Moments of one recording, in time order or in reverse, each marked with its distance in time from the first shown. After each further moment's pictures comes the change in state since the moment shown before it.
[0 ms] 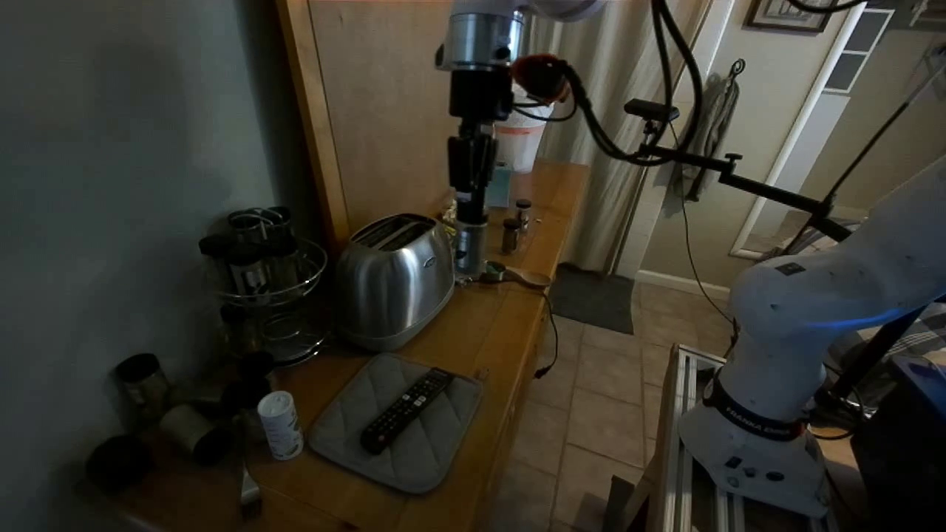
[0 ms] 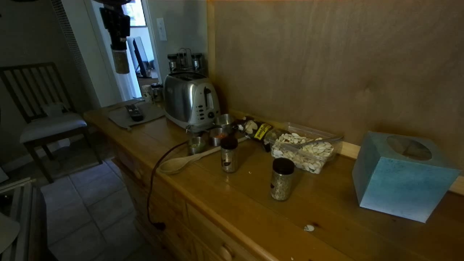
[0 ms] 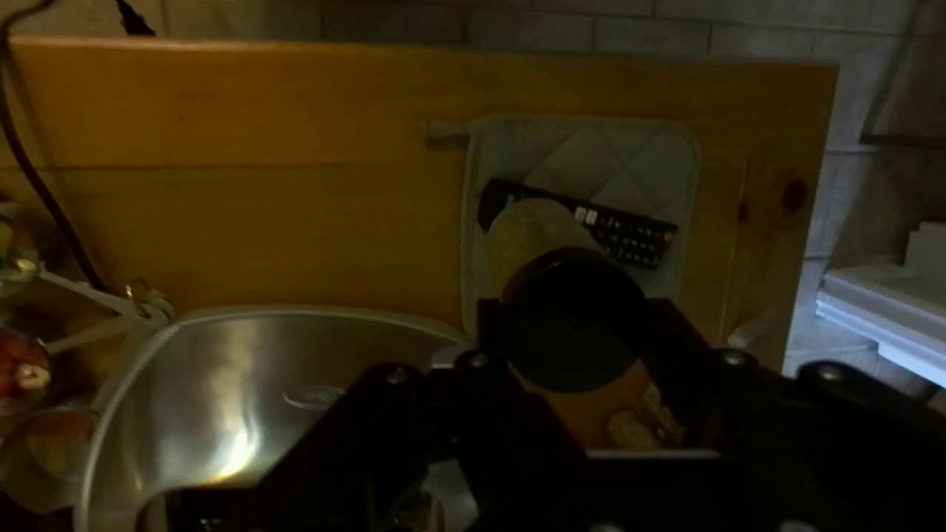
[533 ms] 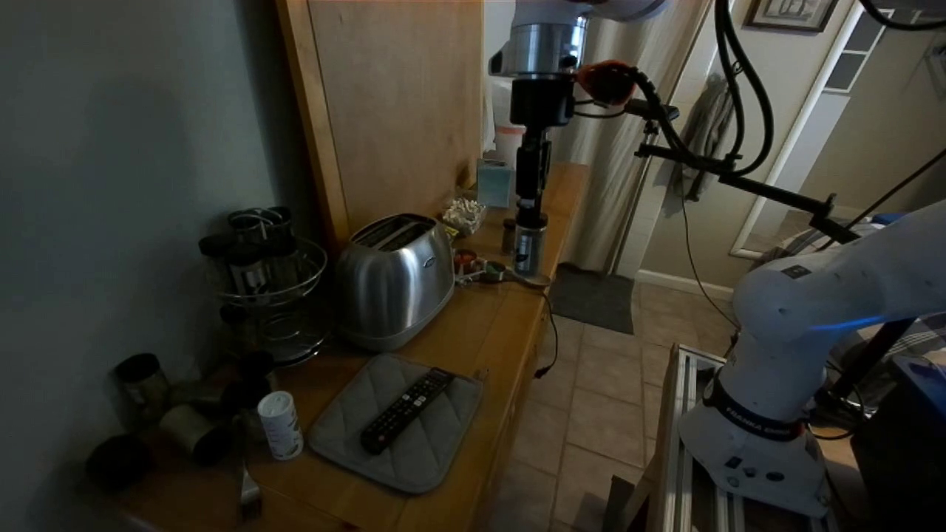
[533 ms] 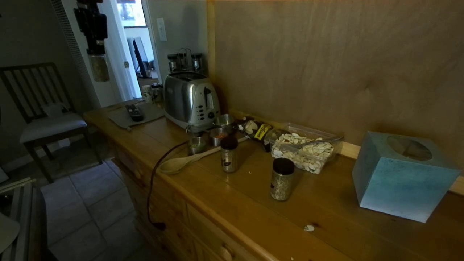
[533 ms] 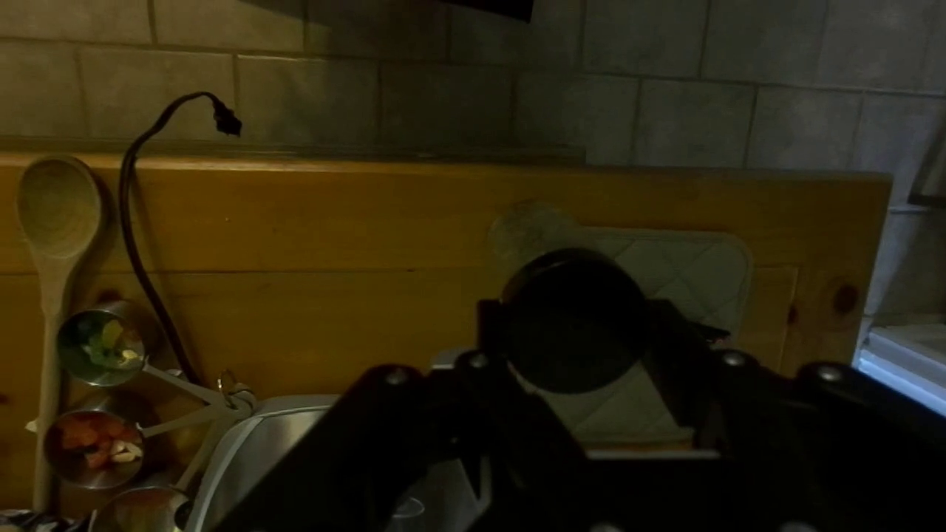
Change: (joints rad) arm 0.067 0.217 -0.154 -0.174 -0.005 -0.093 -0.139
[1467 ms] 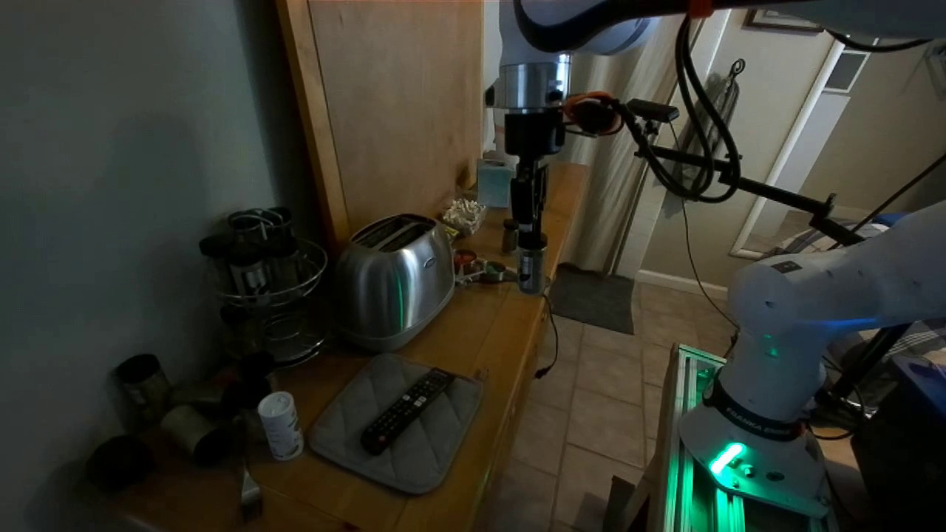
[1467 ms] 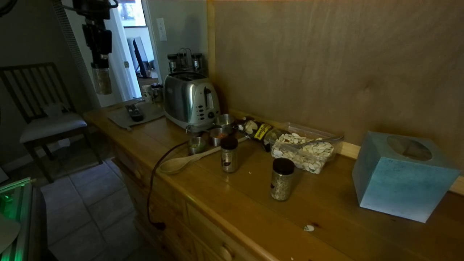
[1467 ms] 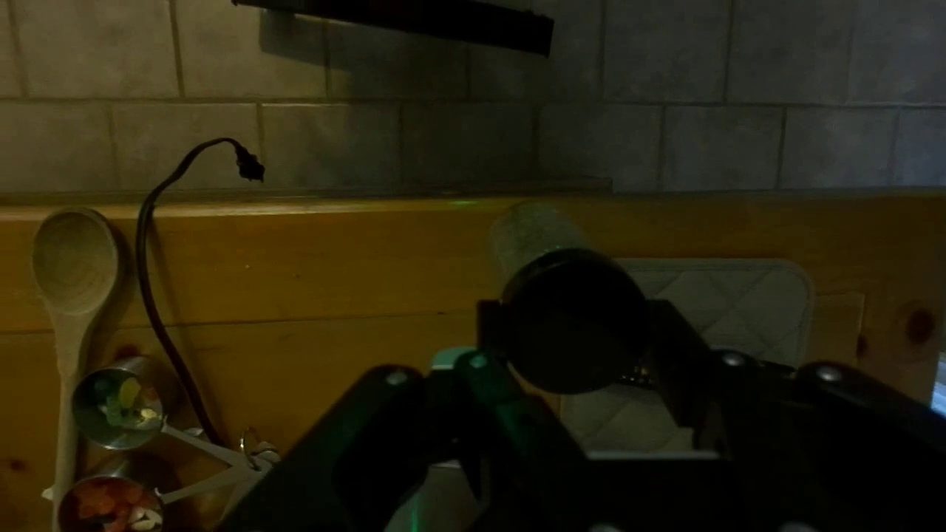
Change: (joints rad) arm -0.125 0.021 0.120 -0.042 0.014 0.007 -0.009
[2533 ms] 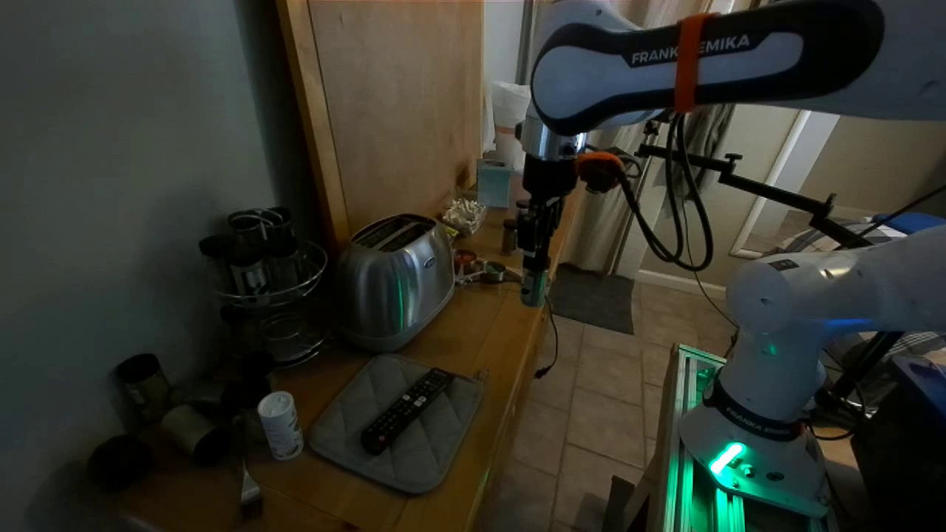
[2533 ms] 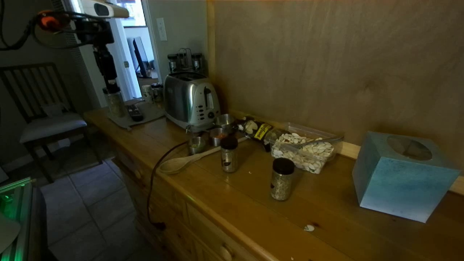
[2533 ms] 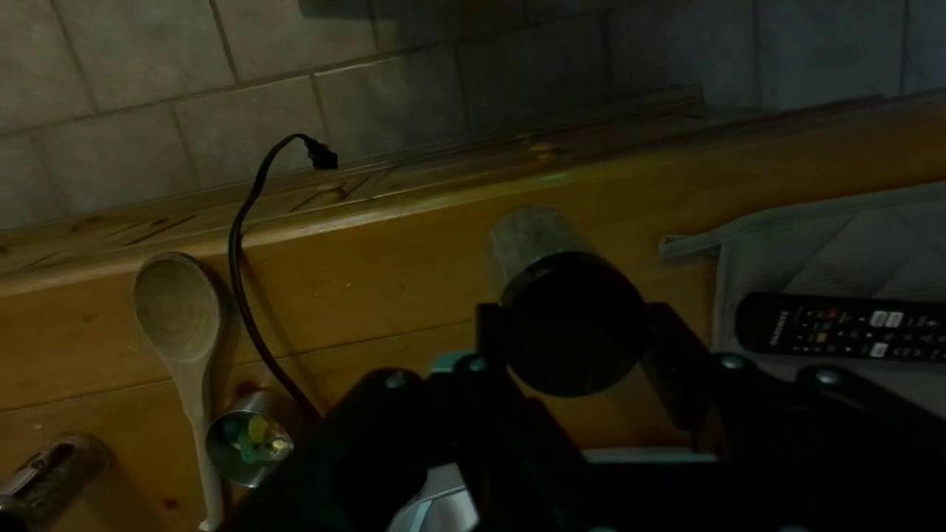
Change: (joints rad) arm -0.046 0.171 0.039 -0.256 0.095 0.240 0.019
